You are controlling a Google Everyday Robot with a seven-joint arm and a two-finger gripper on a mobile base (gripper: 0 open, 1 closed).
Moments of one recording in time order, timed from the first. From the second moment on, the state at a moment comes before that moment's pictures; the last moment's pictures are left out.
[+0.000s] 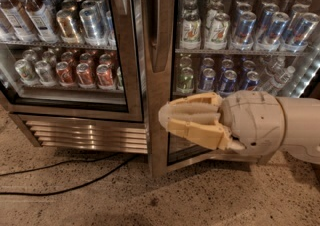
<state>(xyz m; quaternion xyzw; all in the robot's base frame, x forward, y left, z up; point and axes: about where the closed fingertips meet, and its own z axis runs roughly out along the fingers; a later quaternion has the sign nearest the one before) 0.350 -0.027 0.963 -0.48 0.50 0.48 0.53</state>
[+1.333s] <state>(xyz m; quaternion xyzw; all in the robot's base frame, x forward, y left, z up) 0.351 -0.028 0.963 -0.48 0.51 0.48 0.53</state>
